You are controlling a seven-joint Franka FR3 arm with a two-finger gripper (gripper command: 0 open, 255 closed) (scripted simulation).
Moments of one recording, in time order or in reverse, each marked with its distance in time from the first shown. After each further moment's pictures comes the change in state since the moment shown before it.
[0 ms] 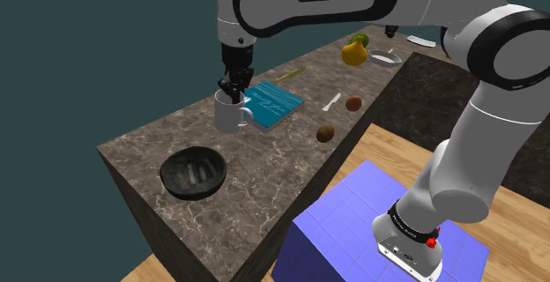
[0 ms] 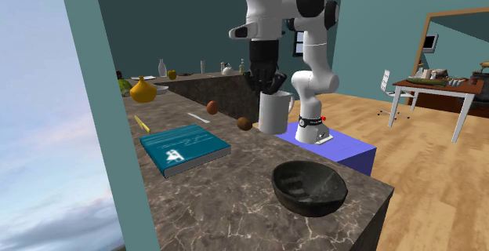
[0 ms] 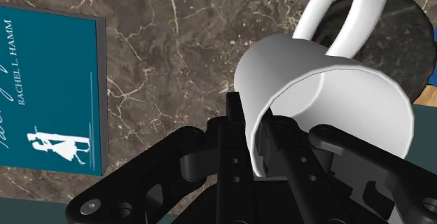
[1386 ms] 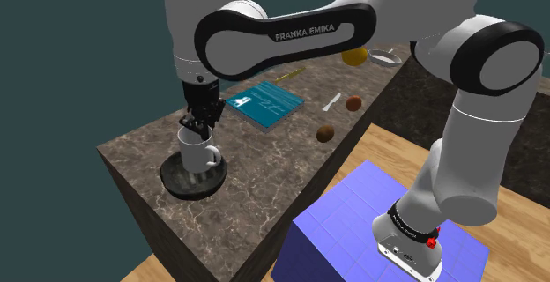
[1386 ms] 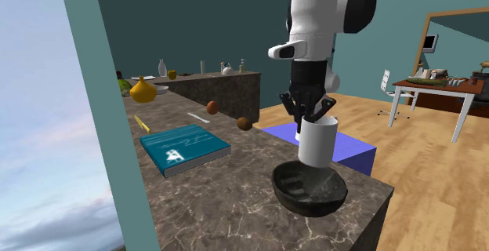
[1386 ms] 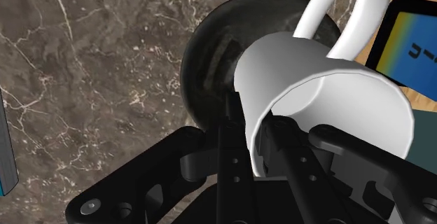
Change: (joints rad) arm 0.146 0.140 0.074 0.066 -0.055 0.062 0.227
